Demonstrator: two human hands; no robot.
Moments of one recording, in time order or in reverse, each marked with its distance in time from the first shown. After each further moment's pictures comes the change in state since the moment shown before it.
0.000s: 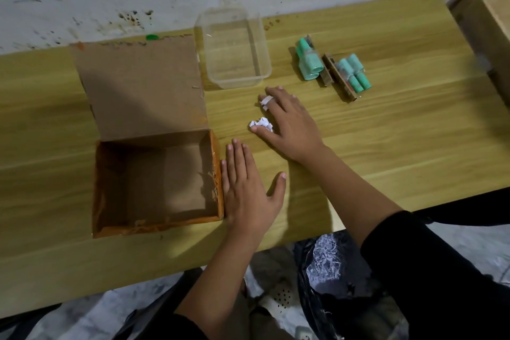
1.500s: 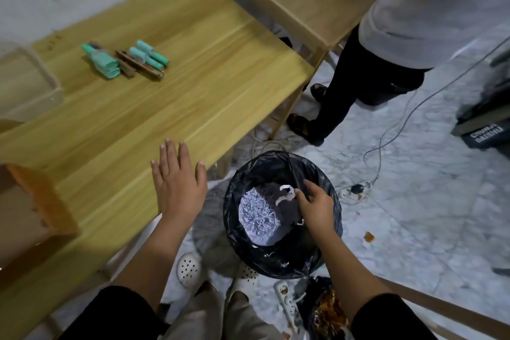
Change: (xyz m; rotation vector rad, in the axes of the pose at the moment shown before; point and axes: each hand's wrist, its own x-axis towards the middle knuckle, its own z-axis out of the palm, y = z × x) left_hand -0.065 0.089 0.034 0.131 -0.241 0.434; right_hand -0.390 0.057 -0.022 0.485 0.505 1.317
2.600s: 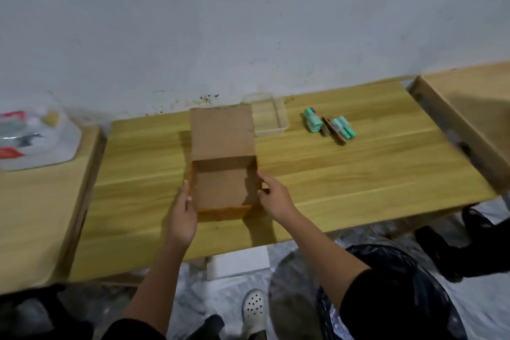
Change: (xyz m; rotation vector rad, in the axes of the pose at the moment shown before) left_hand -0.124 -0.222 -0.138 -0.733 0.434 -0.640; right_hand -0.156 -0.276 0.185 -0.079 -0.878 -0.635
